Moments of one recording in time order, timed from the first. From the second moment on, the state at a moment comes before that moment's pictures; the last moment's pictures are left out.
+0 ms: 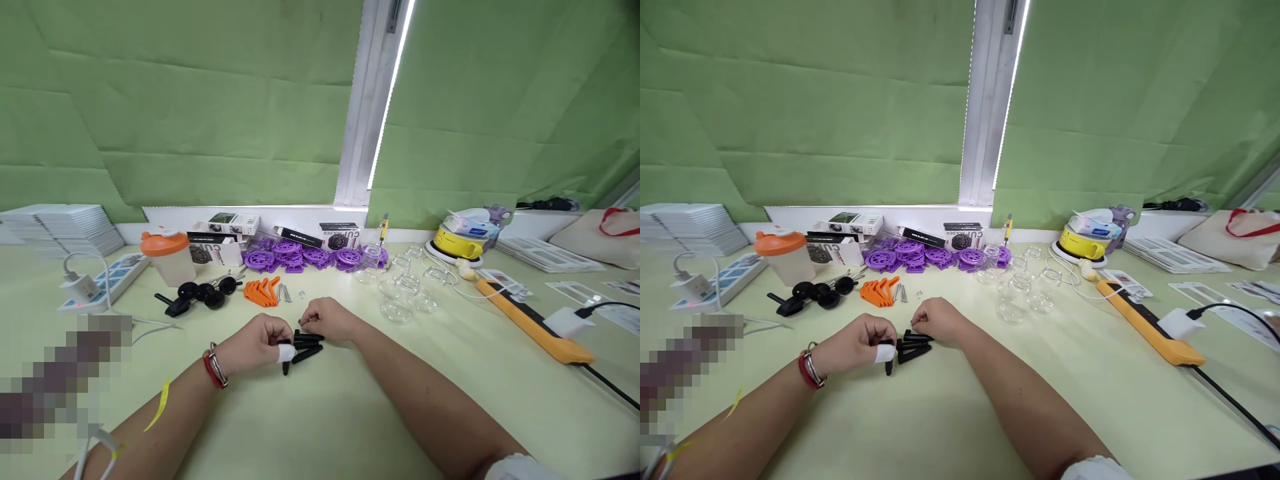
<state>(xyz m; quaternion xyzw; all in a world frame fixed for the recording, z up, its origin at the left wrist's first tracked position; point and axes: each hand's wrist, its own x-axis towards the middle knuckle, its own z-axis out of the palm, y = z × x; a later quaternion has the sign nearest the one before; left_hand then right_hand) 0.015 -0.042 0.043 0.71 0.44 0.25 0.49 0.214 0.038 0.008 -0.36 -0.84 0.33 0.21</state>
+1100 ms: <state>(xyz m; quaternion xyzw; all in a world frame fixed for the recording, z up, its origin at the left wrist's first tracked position) 0.006 -0.032 0.030 0.74 0.44 0.19 0.47 0.201 0.031 0.022 -0.36 -0.91 0.19 0.10</state>
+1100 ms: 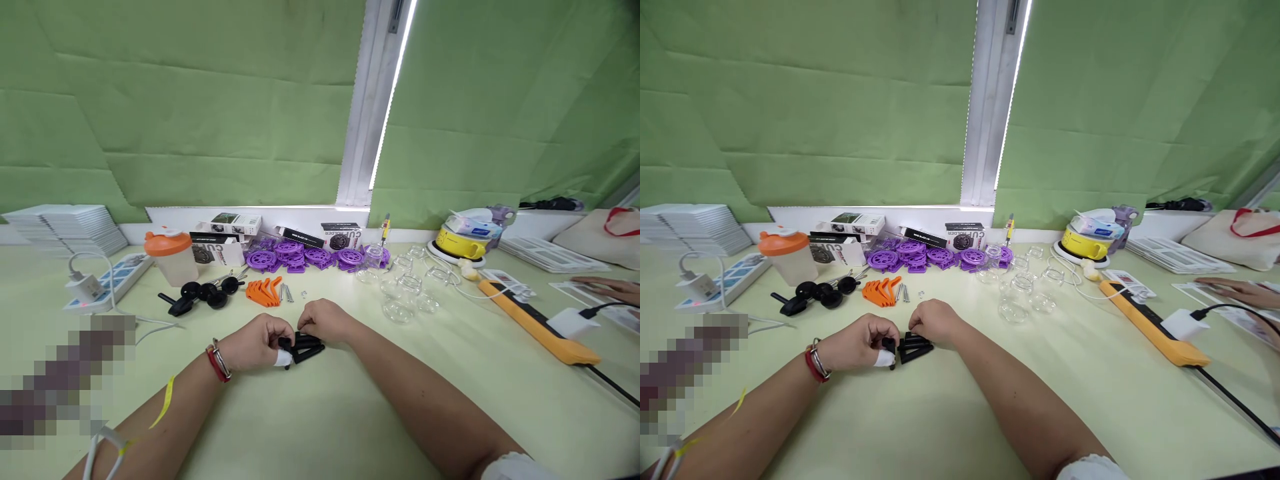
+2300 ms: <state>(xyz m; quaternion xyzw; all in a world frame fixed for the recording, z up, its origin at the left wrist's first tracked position) 0.008 -0.033 0.024 0.73 0.42 0.22 0.49 0.207 -0.005 0.037 -0.21 -0.87 0.35 0.28</state>
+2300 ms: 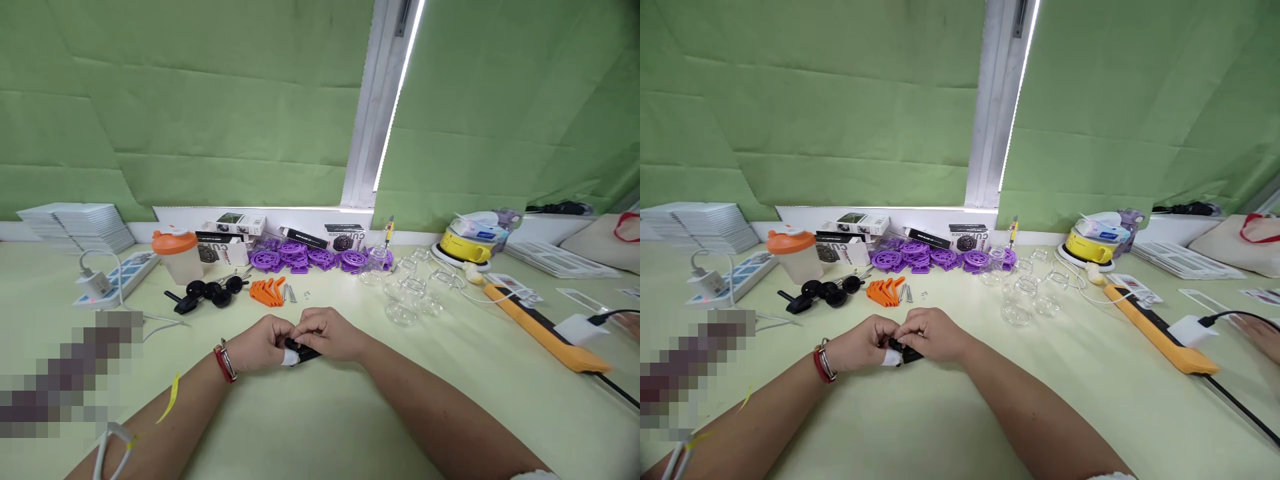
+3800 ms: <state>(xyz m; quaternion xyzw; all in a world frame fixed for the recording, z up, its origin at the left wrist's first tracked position) 0.009 -0.034 0.035 0.74 0.42 0.20 0.49 0.235 0.040 0.013 -0.43 -0.87 0.21 0.15</state>
